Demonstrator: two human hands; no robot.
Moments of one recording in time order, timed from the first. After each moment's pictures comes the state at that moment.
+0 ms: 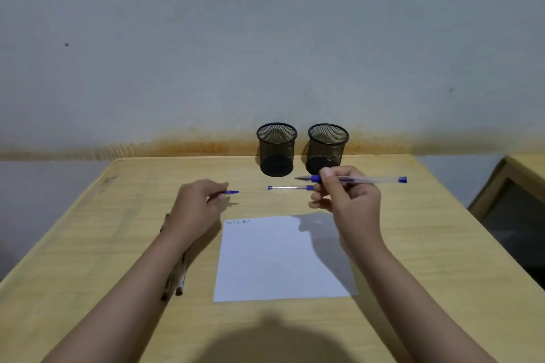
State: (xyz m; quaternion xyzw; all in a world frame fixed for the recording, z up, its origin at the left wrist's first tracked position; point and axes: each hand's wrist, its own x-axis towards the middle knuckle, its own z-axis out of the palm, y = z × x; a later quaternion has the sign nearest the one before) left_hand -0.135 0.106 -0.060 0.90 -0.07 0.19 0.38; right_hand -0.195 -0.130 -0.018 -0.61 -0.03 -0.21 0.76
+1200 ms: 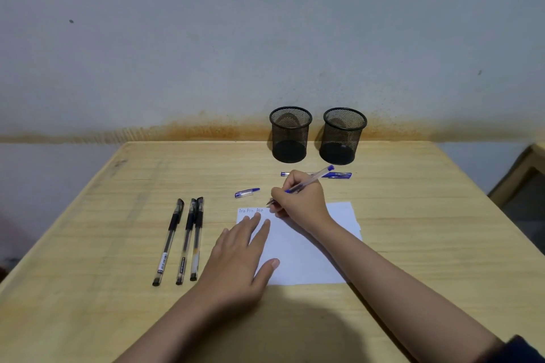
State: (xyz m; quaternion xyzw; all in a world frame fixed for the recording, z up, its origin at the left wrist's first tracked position) left_hand -0.229 0.076 -0.103 0.97 -0.17 -0.02 0.15; right_hand -0.139 -0.072 -0.078 -0.75 -0.01 -0.04 0.66
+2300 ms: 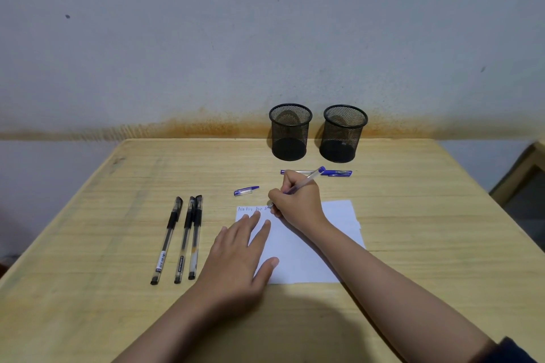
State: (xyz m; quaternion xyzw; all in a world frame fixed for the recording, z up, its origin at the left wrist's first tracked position) left_hand -0.229 0.074 -0.101 0.98 -0.17 -0.02 0.13; right_hand -0.133 -0.068 -0.088 -0.80 -0.03 -0.07 0.60
